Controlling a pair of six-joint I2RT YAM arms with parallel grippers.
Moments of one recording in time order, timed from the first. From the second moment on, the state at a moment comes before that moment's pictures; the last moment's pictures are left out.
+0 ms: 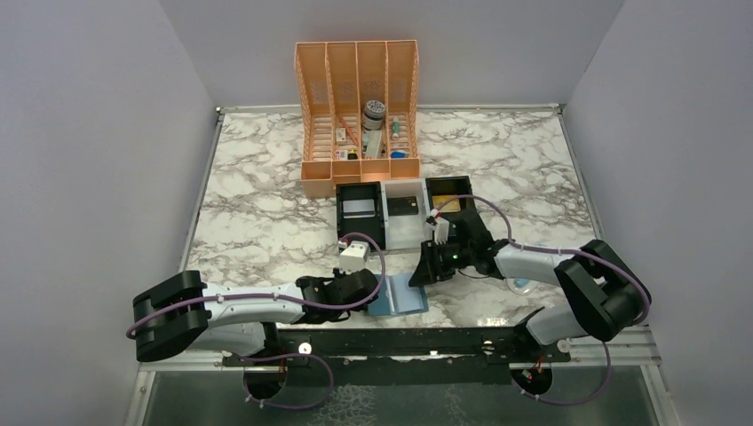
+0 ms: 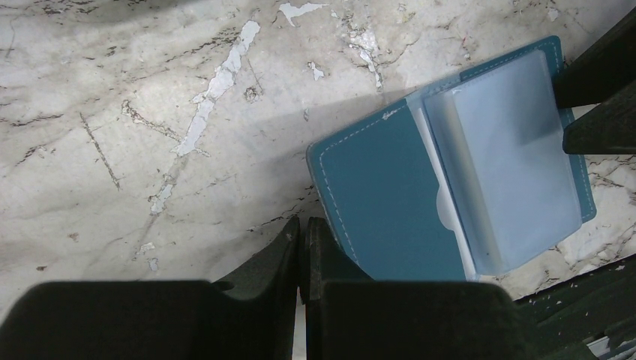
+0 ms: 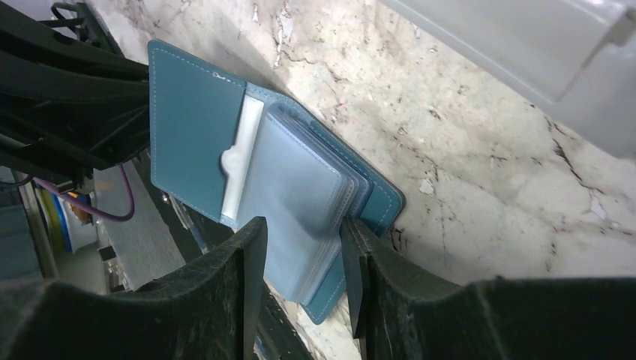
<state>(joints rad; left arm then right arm) -1.23 1.18 0.43 -0.22 -0.46 -0.93 0.59 1.43 0.47 0.09 -0.66 0.44</state>
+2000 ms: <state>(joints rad) -1.22 0.84 0.46 -0.18 -0.55 -0.82 0.68 1.19 0.48 0.09 -0.34 0.55</state>
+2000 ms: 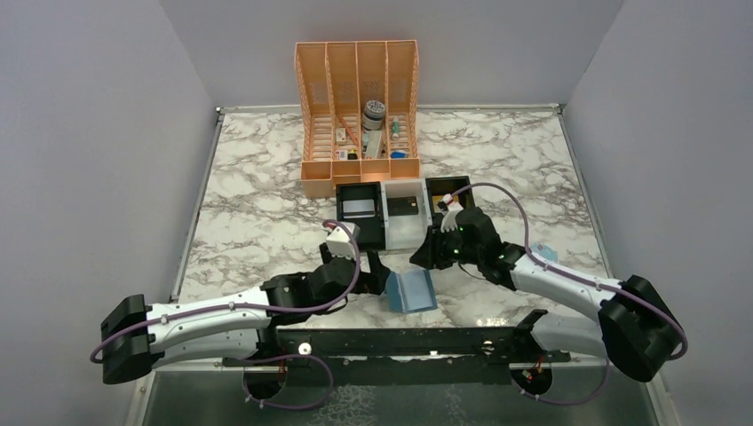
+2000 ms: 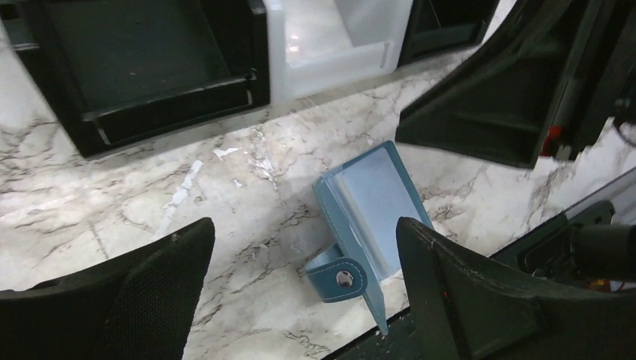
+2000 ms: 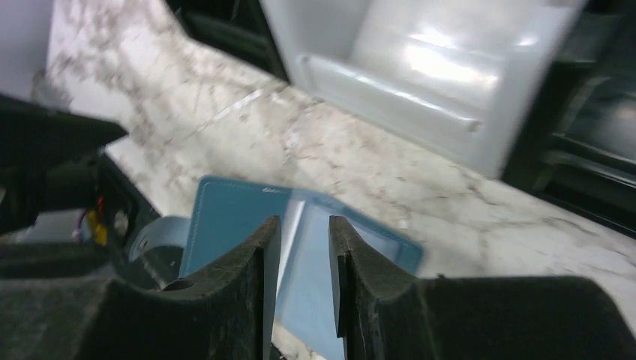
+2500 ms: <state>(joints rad) -1.21 1.07 0.47 -0.08 -0.40 -0.78 0.68 1.05 0.45 -0.07 -0.17 0.56</state>
